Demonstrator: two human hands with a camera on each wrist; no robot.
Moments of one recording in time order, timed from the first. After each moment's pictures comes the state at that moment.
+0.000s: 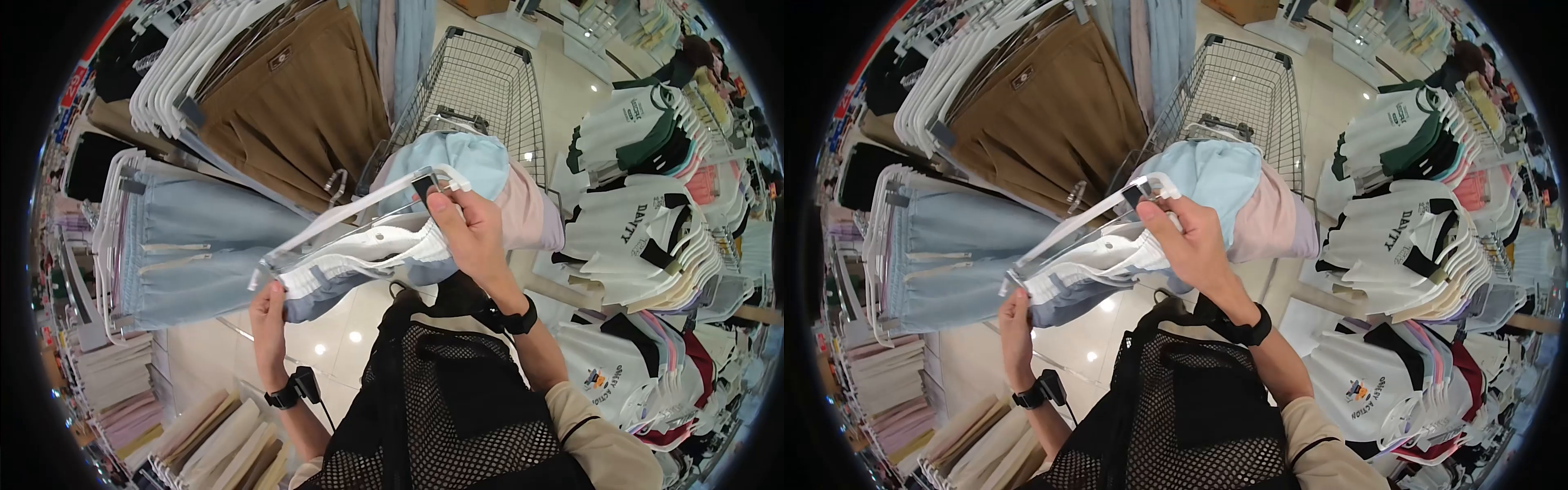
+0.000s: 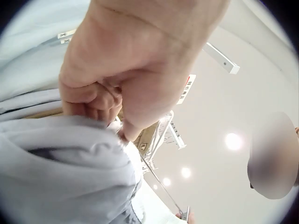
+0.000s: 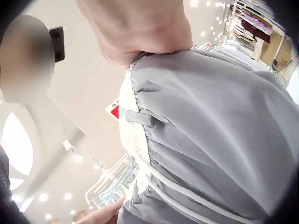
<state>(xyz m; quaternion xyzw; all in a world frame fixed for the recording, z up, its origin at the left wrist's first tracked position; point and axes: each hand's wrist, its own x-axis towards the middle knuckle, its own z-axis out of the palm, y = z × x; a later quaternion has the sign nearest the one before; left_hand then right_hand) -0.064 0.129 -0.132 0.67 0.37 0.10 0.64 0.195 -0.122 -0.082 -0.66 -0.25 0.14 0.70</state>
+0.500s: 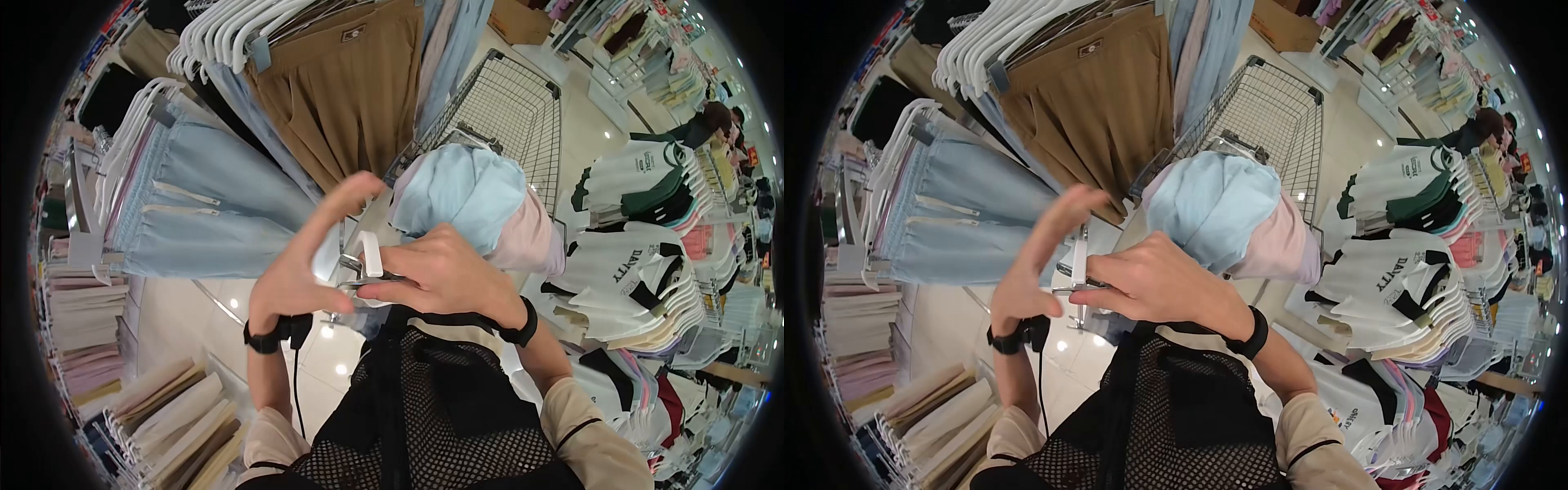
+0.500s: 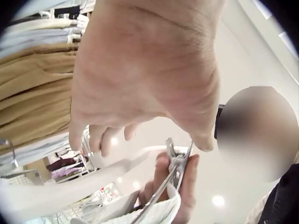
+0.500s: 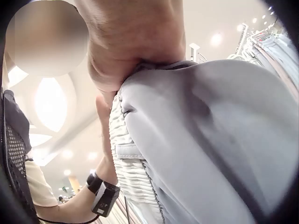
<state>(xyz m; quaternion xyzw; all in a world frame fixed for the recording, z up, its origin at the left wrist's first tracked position) 0.028 0.106 -0.034 0.68 -0.01 0.11 0.72 0.162 -0.078 -0.026 -0.61 -0.66 0.11 0.42</state>
